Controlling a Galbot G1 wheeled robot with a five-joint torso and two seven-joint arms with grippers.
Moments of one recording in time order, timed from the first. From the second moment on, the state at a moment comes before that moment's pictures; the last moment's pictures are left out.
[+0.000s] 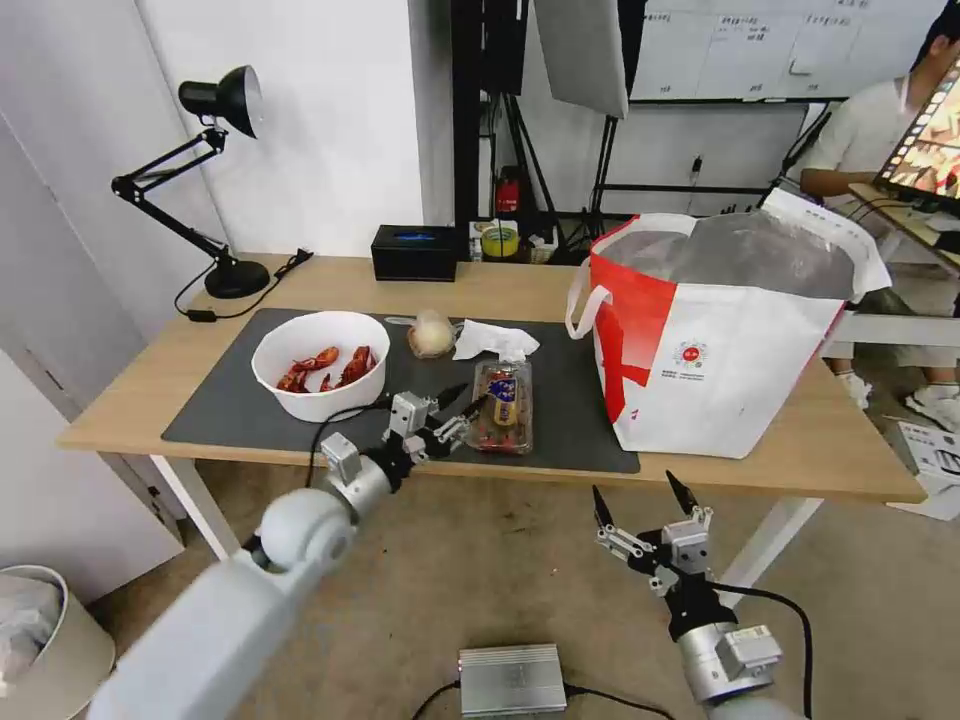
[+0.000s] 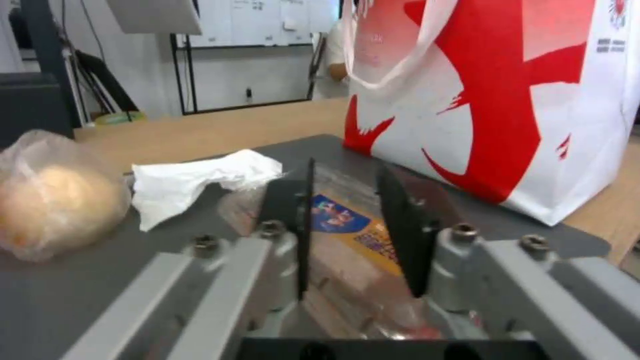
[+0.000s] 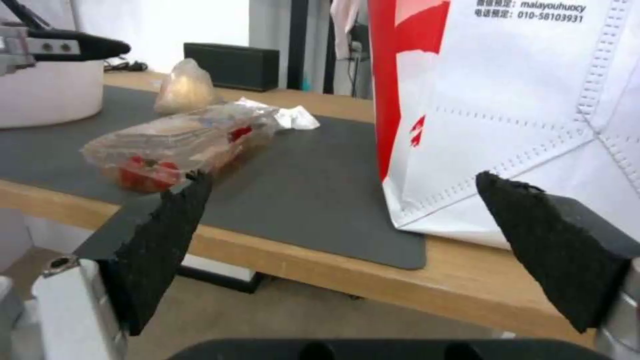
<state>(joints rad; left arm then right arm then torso) 0.86 -0.98 -0.01 -1.75 -0.62 0.03 0.22 -1.73 1.41 0.52 2.16 0.05 0.10 -0.07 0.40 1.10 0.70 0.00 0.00</state>
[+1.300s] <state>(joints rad) 0.69 -0.98 0.20 -1.63 -0.61 0.10 0.18 -1.59 1.20 0.56 2.27 0.65 -0.19 0.05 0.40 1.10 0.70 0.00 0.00</state>
